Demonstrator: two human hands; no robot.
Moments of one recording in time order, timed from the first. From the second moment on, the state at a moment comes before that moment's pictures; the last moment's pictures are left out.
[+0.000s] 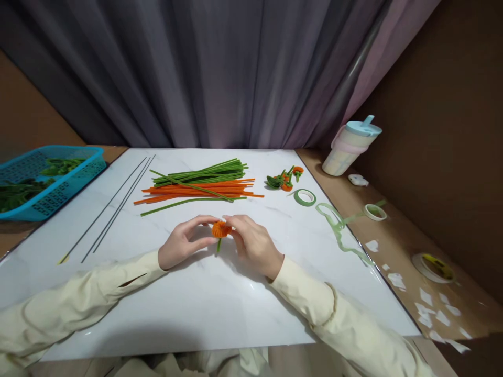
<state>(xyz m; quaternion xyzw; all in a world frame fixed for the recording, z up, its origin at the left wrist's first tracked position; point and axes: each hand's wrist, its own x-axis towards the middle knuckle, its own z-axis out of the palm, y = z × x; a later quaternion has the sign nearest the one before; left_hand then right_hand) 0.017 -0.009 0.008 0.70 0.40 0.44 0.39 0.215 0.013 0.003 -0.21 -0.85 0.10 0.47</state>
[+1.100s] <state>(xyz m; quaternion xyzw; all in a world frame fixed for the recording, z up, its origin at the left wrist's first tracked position) 0.016 -0.012 0.006 0.81 0.35 0.40 0.24 0.210 0.012 0.021 -0.34 -0.74 0.48 0.32</state>
